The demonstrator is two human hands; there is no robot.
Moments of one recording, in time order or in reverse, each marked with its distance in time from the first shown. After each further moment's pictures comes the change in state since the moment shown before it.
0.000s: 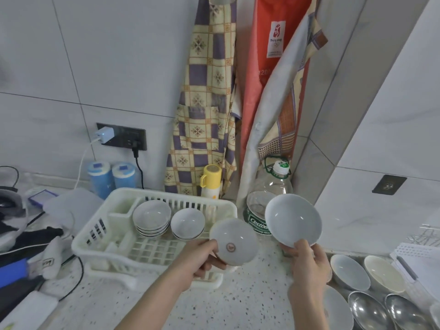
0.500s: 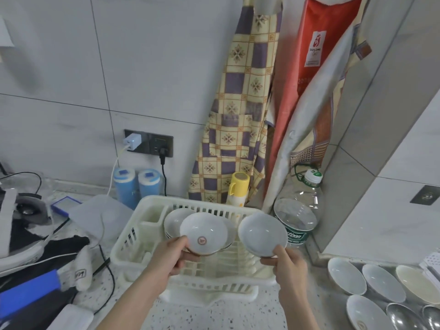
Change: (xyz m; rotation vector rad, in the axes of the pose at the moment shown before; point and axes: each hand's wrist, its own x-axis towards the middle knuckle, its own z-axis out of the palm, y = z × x) left_hand -0.007 -0.008 -0.148 -0.141 0.205 0.070; right_hand -0.045 0.058 0.091 -0.279 -0.217 0.094
